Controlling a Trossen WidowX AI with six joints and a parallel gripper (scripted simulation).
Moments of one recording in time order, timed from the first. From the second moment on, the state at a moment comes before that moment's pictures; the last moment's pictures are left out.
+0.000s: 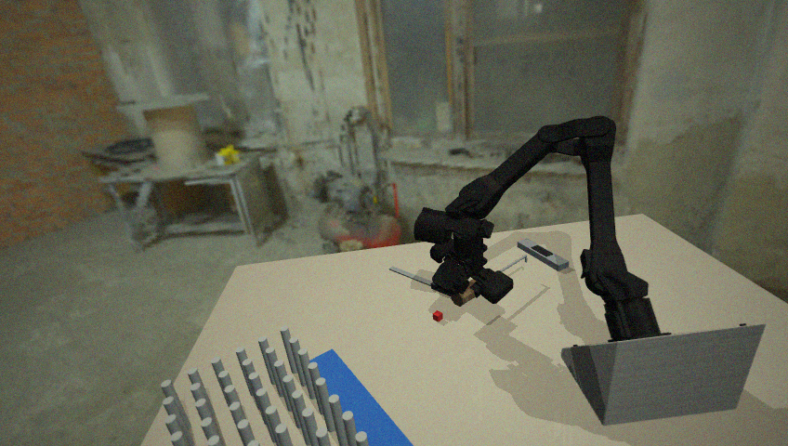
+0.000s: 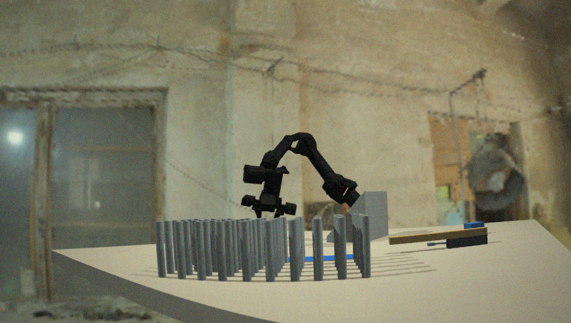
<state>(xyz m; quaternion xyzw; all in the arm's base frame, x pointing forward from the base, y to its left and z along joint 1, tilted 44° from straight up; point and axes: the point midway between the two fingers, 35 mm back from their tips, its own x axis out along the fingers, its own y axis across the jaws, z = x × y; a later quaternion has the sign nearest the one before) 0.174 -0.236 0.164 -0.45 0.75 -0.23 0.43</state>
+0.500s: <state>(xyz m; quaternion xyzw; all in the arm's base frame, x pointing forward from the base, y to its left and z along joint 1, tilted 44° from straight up) 0.174 -0.195 0.210 -0.45 0.75 -0.23 0.42</state>
